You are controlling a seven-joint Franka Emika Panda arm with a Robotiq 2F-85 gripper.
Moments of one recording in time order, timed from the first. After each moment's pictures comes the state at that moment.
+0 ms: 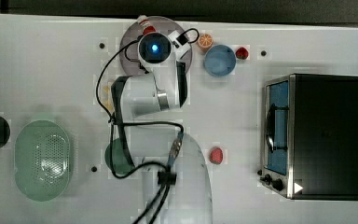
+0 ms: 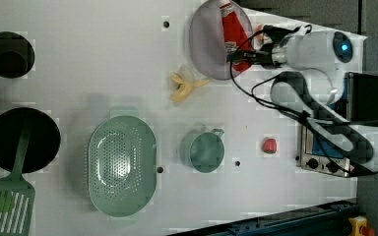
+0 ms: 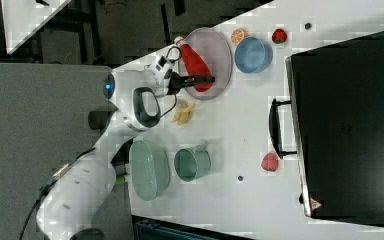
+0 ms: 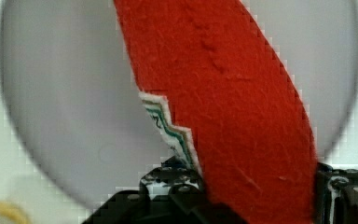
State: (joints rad) arm 0.00 0.68 0.11 -1.75 -0.16 0.91 -0.54
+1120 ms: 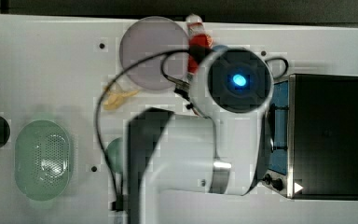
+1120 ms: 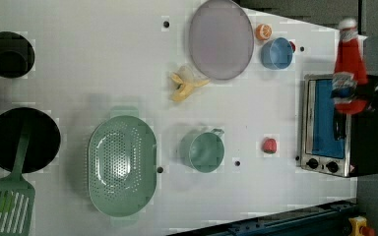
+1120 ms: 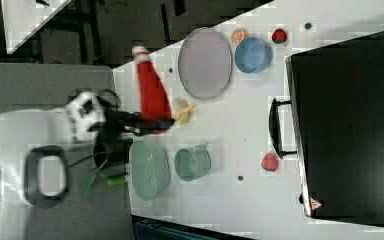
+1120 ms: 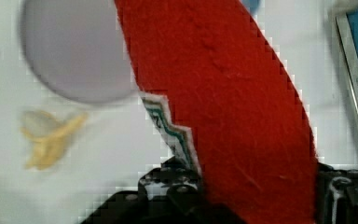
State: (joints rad) arm -0.10 -0.05 0.01 -2.03 0.00 0.42 -0.53
